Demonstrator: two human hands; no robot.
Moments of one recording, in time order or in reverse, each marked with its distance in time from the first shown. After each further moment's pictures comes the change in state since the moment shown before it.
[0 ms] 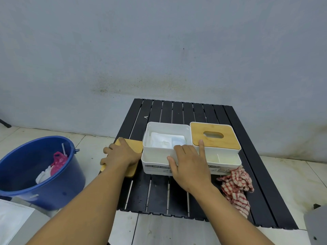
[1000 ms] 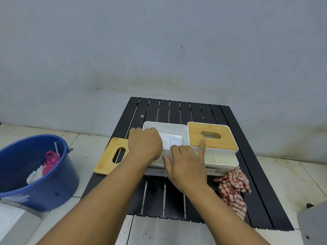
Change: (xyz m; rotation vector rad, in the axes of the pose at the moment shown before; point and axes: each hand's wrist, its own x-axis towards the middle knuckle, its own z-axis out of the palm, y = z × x) left_hand -0.070 0.076 -0.033 0.501 0.287 0.533; right_hand 0.002 -0.006 0.001 -0.055 0.056 0.048
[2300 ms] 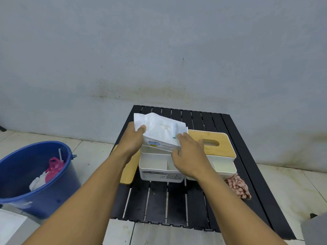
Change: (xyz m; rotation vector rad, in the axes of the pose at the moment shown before) left_hand 0.017 -0.057 0.010 -1.536 0.051 -0.264; right_hand 0.048 0.008 -0.045 0.327 -0.255 0.081
